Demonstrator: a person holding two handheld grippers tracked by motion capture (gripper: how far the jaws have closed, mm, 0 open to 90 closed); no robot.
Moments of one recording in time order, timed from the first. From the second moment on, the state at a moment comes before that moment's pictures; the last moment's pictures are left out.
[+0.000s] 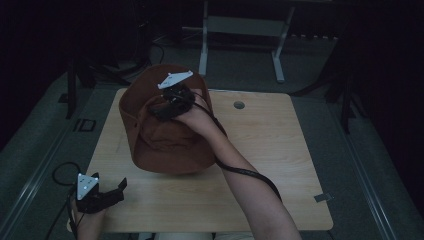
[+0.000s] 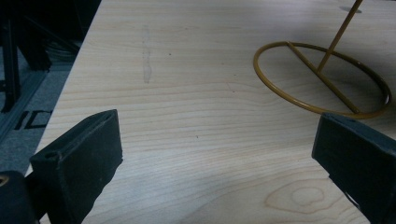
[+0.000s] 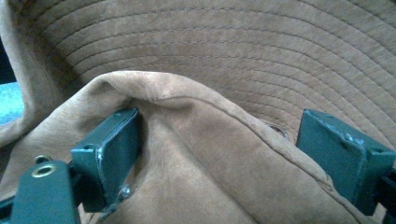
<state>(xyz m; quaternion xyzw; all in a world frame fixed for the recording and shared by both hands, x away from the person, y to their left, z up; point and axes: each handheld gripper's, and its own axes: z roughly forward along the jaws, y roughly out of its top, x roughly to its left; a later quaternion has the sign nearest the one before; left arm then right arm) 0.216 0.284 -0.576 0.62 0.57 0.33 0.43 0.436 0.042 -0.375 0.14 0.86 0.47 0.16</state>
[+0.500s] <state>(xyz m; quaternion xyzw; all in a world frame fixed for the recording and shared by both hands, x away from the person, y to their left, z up) 0.217 0.284 -0.577 0.62 0.57 0.33 0.43 0.429 -0.008 -0.351 0.16 0.83 0.52 0.12</state>
